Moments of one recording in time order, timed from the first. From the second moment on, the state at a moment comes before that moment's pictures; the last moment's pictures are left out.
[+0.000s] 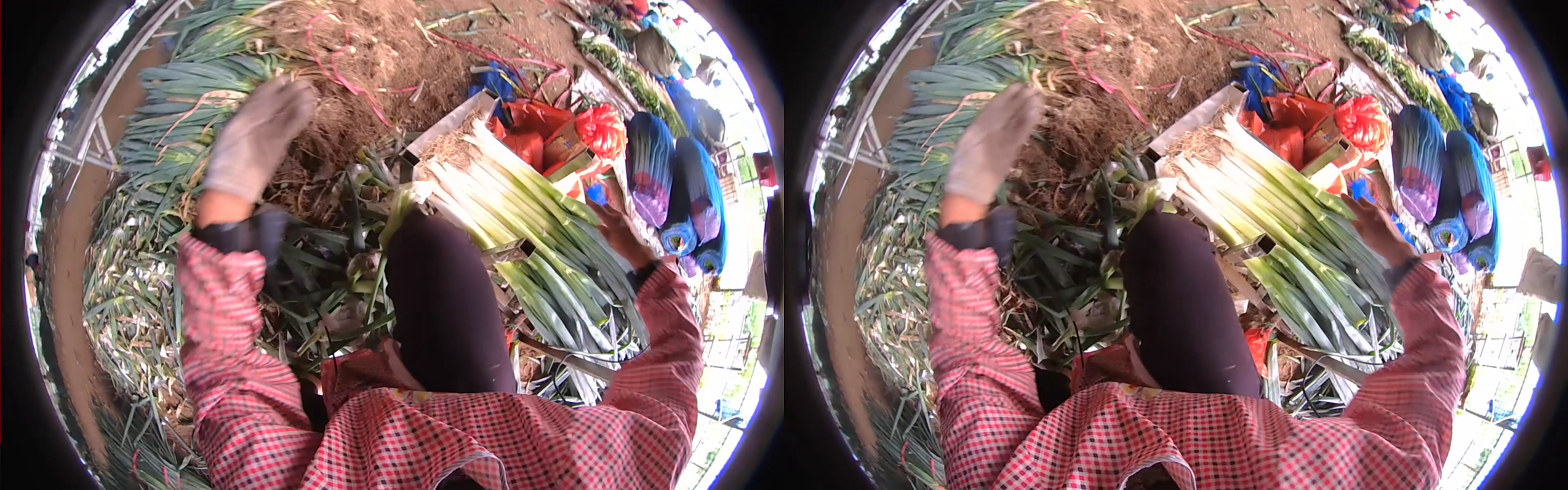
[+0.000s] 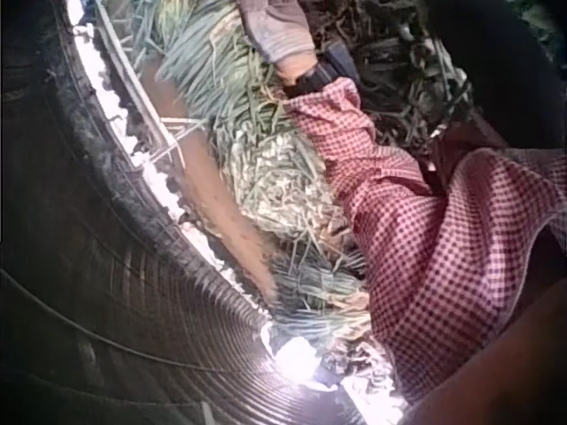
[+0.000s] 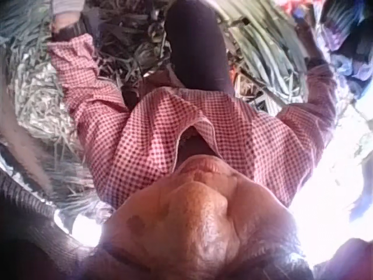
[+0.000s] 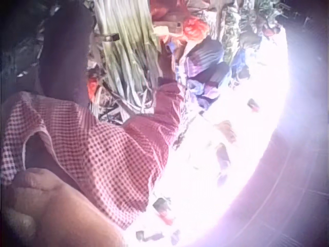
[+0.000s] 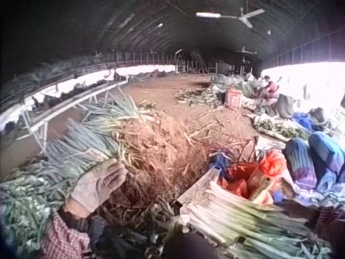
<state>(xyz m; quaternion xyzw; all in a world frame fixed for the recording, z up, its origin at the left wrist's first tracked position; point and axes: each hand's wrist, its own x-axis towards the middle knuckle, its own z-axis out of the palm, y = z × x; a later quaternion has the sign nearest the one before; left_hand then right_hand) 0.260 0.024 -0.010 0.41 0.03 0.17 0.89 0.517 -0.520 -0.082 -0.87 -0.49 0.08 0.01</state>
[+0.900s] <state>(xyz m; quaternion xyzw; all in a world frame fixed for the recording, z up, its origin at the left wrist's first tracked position) -0.038 -0.063 -0.051 0.17 0.35 0.39 0.84 0.362 0.103 -0.269 -0.58 -0.29 0.57 0.51</state>
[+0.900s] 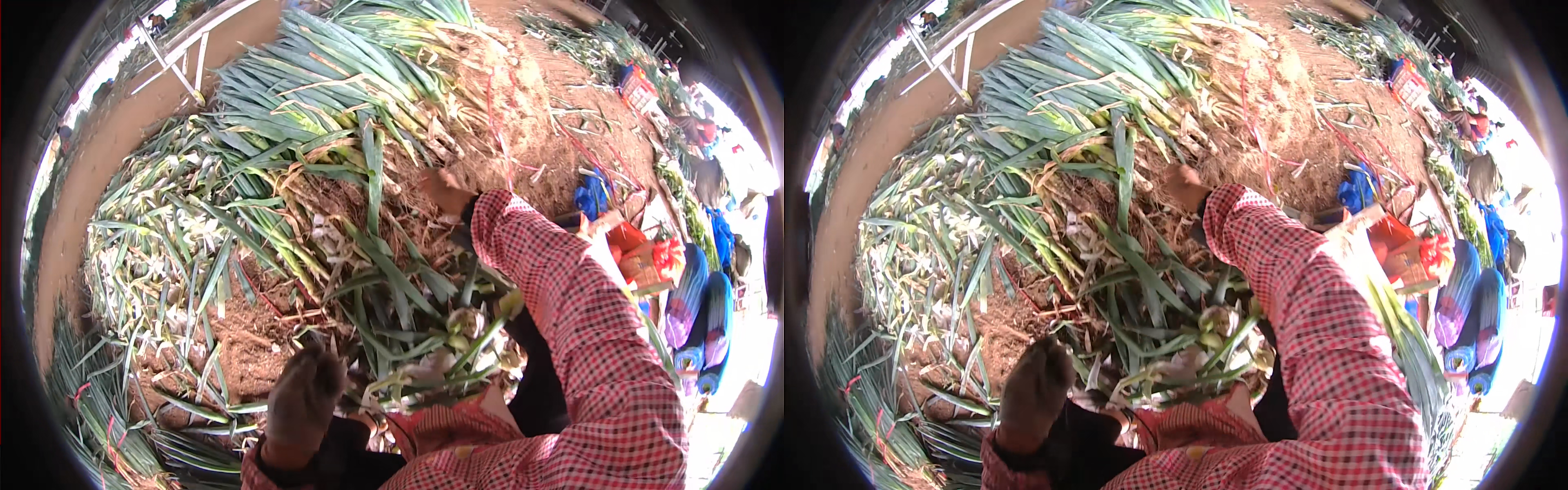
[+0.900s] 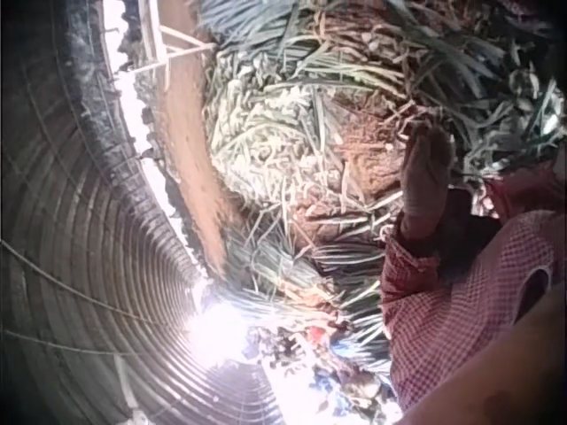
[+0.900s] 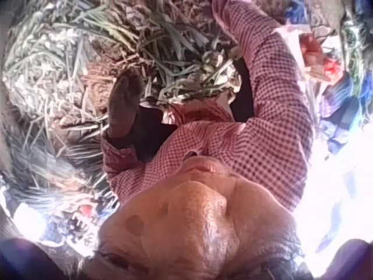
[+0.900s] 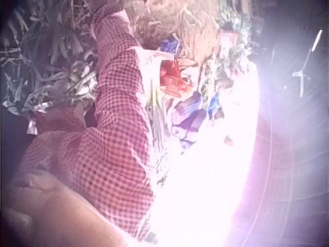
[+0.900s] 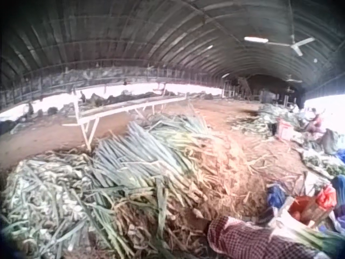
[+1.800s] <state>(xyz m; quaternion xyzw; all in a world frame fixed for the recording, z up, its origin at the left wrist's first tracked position) -0.019 0.011 -0.080 0.26 0.35 0.39 0.81 0.289 0.002 -0.009 -0.59 -0.48 0.55 0.34</state>
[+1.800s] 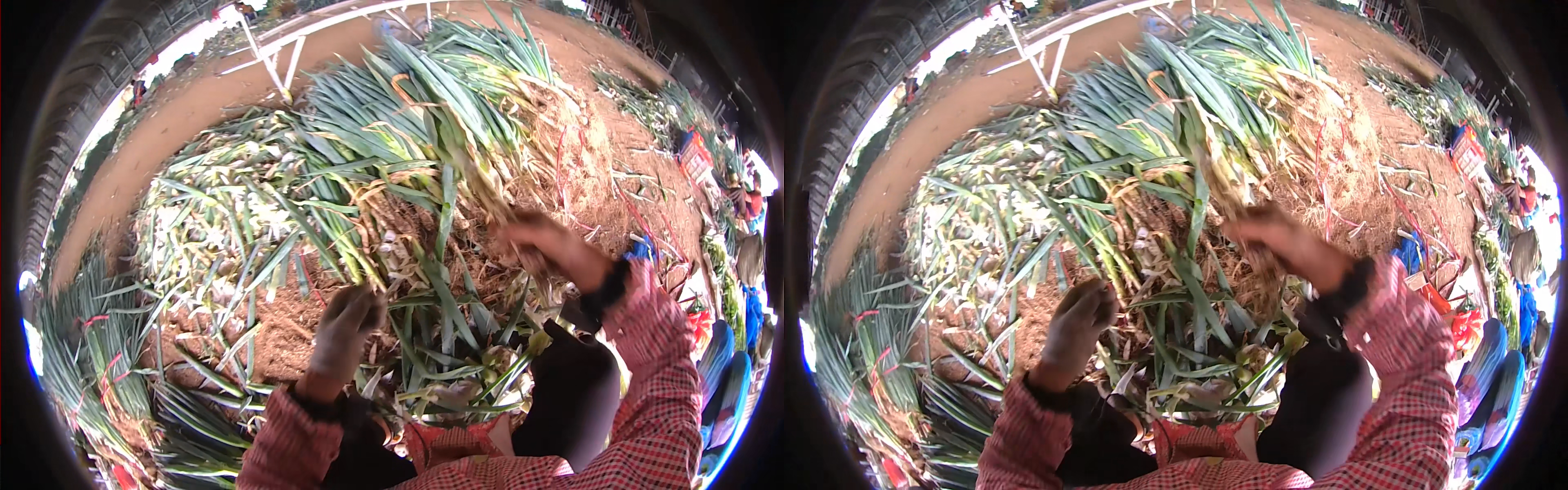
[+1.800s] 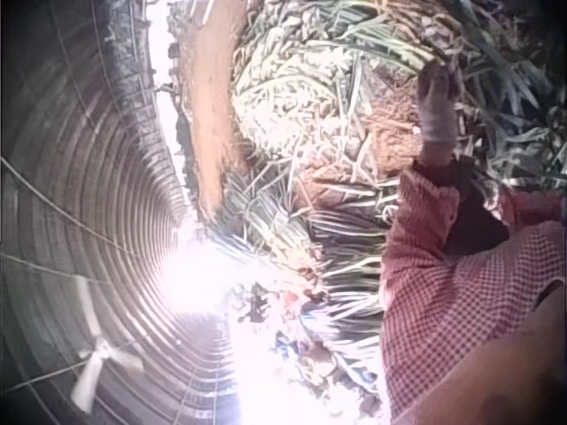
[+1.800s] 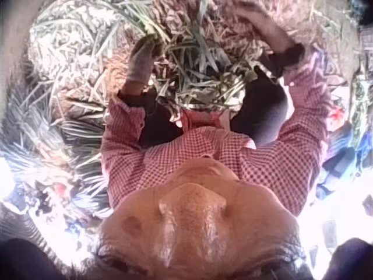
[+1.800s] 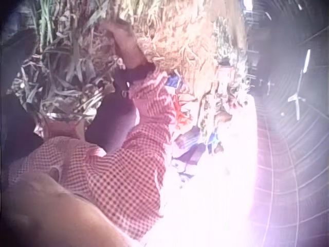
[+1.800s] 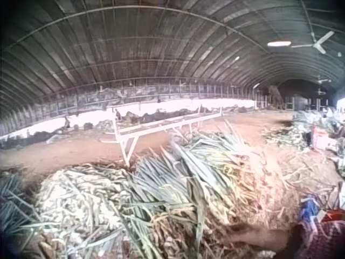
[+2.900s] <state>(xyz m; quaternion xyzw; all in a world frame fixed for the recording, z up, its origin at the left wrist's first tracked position) -0.079 0.041 -0.119 0.35 -0.03 0.53 0.78 0.053 -0.041 -0.078 -0.41 -0.43 0.62 0.51</state>
